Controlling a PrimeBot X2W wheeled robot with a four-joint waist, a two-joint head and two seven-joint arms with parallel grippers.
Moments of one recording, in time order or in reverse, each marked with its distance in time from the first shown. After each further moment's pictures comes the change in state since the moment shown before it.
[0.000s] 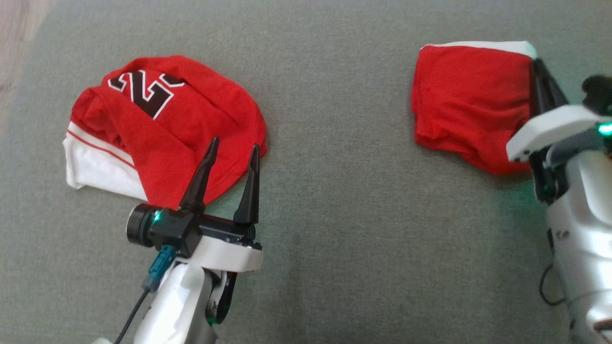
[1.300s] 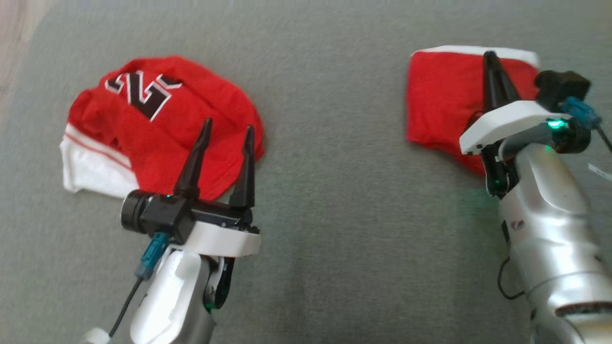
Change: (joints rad) left arm -0.046 -0.001 0.007 -0.010 -0.023 0.018 0.000; right arm -0.124 0.125 -0.001 0.177 -0.026 0.000 -0.123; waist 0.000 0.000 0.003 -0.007
